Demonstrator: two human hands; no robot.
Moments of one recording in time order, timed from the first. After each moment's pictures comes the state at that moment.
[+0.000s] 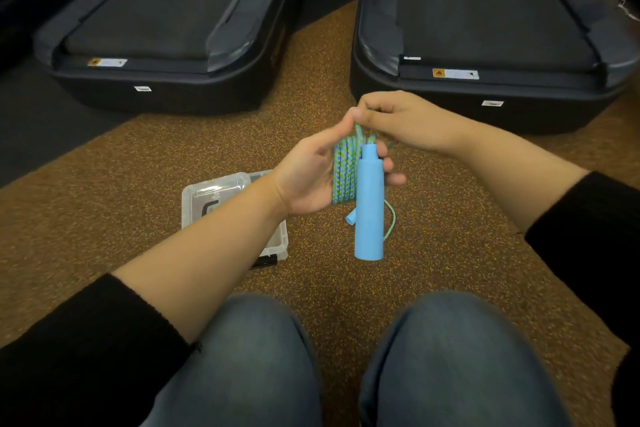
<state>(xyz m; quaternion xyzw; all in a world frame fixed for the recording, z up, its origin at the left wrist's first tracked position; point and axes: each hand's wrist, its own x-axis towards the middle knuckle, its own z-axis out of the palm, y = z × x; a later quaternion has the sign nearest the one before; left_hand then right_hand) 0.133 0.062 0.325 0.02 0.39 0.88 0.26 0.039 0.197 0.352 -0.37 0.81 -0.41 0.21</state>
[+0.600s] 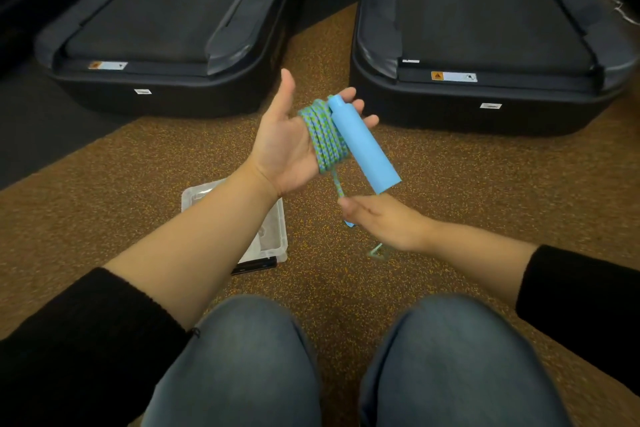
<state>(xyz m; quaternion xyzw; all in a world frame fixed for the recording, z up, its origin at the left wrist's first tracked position) 0.116 0.037 0.334 -0.02 0.36 0.92 0.14 0.111 0.206 0.277 -0.34 0.84 -0.32 0.27</state>
